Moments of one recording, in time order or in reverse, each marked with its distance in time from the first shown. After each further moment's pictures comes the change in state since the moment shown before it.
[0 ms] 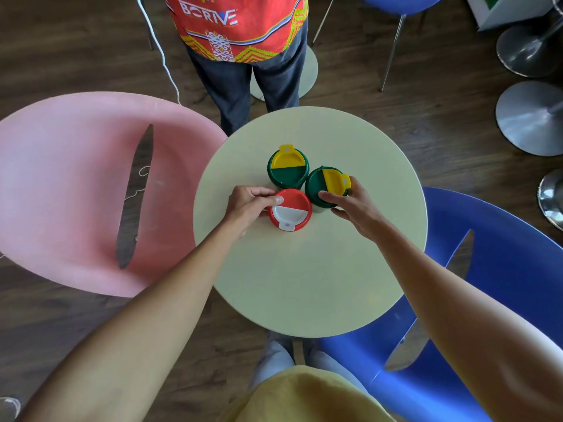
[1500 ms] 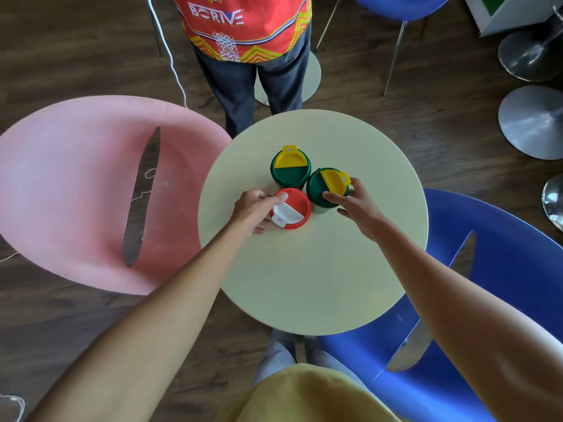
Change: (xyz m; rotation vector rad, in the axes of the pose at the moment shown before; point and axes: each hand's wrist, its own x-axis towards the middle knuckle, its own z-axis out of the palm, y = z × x) left_hand -0.028 0.016 0.003 0.177 0.027 -0.207; right_hand -0.009 -0.003 0.000 -0.033 0.030 0.014
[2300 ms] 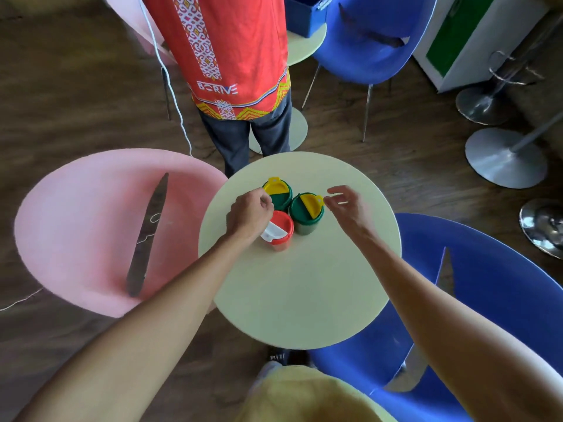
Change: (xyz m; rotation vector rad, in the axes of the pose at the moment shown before) left_hand -0.089 0.051 0.007 0.470 0.360 0.518; right_hand -0.085 -0.043 -0.020 -0.256 0.310 -0.406
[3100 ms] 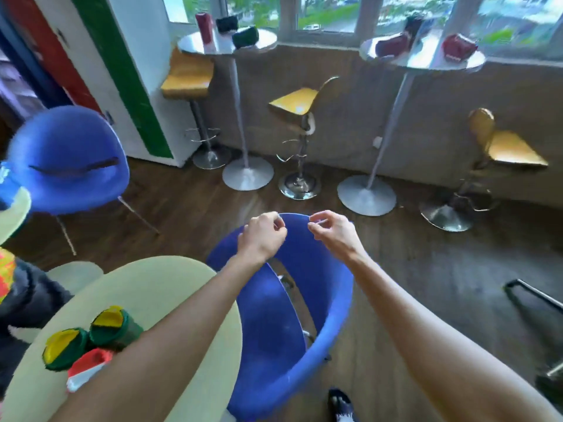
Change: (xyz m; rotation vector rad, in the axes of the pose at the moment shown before) left_hand -0.253 0.269 0.130 0.141 -0.549 0.986; right_hand -0.313 0.078 -0.257 0.081 0.858 0.300
